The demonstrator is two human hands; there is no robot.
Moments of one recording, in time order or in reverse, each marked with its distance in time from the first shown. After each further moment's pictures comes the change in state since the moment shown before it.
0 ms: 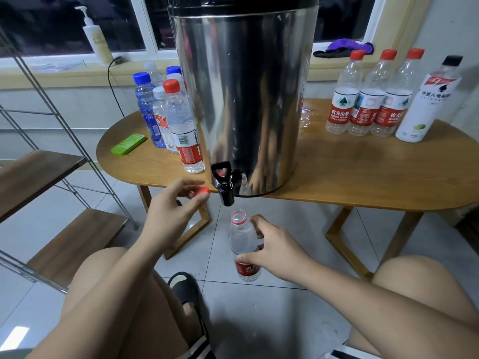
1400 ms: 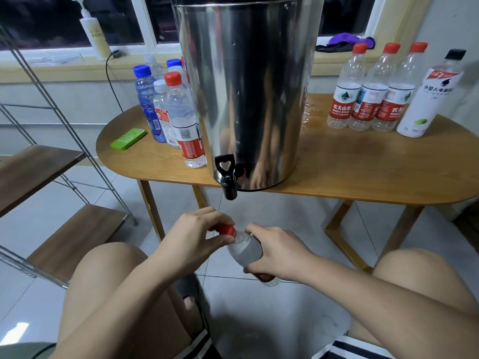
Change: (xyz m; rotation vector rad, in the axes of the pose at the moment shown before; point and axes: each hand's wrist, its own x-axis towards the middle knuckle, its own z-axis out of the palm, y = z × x) left_hand -0.044 0.010 0.016 0.318 -0.360 0.239; right_hand -0.006 -0.004 0.001 -0.453 -0.113 -0.121
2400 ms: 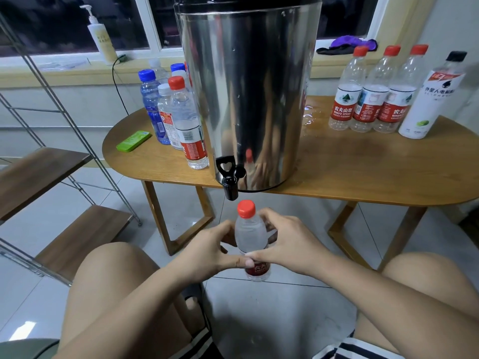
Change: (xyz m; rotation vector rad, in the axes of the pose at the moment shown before) left_hand -0.005 0.000 0.029 -0.280 -0.210 -0.146; right_hand -0.020 -0.006 -0.040 0.380 0.105 -0.023
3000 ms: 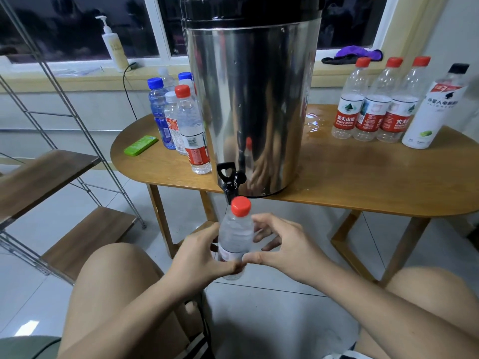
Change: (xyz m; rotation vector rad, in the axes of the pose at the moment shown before) left_hand -0.023 0.014 0.004 0.045 0.295 0.058; right_hand -0.007 0.001 0.001 0.233 0.053 -0.084
